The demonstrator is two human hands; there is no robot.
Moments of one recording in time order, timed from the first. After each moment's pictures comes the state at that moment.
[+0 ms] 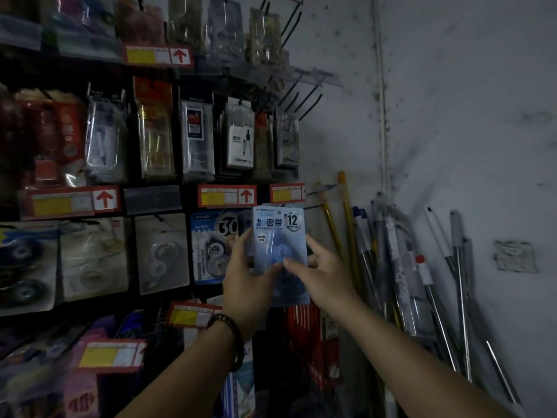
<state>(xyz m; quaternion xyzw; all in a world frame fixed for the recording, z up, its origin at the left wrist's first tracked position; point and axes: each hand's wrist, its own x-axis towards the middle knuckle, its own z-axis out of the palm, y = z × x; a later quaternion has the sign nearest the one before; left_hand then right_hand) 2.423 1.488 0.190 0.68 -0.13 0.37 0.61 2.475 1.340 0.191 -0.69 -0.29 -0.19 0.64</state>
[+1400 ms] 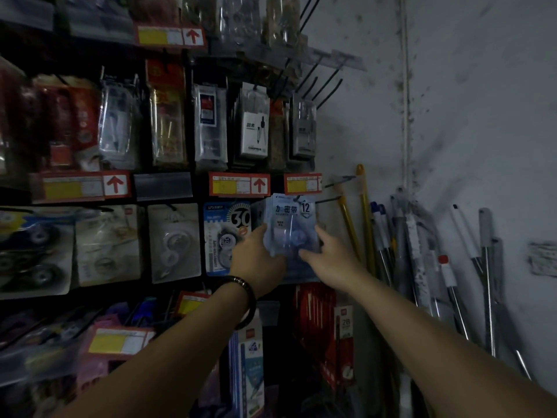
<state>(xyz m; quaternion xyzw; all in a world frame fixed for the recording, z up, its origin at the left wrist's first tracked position) 2.443 1.502 0.224 0.87 0.00 0.37 0.33 2.521 1.347 0.213 -0.81 -0.26 -0.21 0.48</state>
